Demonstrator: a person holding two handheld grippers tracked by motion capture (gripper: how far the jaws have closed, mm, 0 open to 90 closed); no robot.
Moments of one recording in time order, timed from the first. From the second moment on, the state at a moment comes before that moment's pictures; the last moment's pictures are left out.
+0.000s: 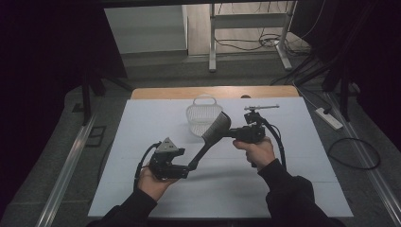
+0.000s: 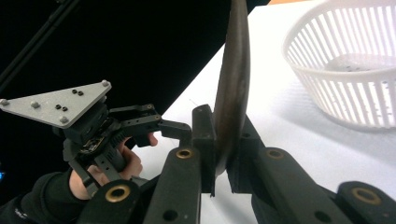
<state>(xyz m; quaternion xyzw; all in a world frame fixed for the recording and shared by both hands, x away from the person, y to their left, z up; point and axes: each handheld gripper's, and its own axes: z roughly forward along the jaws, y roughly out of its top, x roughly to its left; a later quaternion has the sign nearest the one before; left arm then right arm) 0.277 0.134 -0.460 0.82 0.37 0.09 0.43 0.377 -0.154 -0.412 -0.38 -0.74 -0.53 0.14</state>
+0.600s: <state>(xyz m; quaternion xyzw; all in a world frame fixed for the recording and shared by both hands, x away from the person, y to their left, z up) 0.276 0.159 -0.456 0.81 0.40 0.06 0.43 0.375 -0.157 -0.402 -0.38 -0.75 -0.53 0.10</state>
